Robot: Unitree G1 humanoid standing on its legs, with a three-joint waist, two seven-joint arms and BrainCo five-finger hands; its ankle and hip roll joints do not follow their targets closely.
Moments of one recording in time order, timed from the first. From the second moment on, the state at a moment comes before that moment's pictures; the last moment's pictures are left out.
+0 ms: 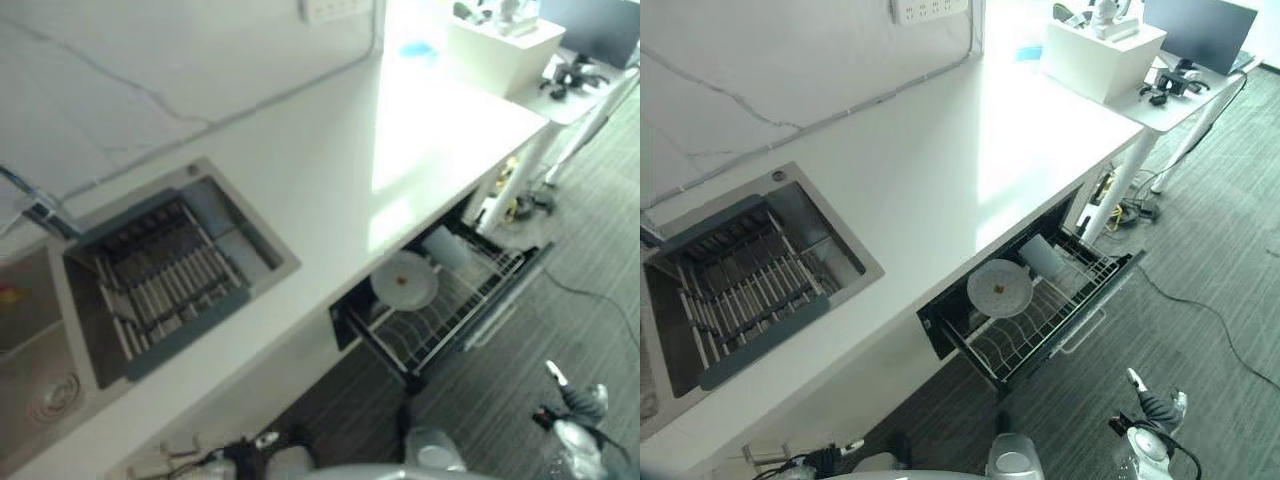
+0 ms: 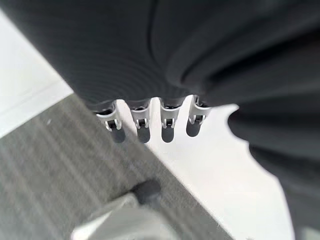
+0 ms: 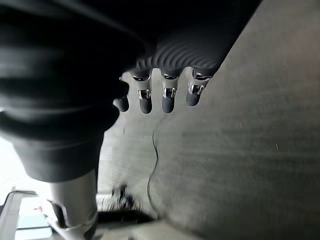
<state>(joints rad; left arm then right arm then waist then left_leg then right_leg) -0.01 0.25 -0.24 1.14 -0.28 0.11 0.07 0.03 -0.37 -0.08 0.78 0.73 -0.26 -0.41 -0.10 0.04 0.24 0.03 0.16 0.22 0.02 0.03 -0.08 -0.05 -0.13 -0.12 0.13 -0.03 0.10</state>
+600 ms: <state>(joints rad) -0.08 0.23 -0.36 1.12 -0.21 0.02 0.04 -0.13 -0.35 -0.09 0.89 1.44 -0.06 0.22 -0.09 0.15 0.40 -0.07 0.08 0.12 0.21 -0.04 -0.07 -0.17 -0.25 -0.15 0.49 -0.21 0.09</state>
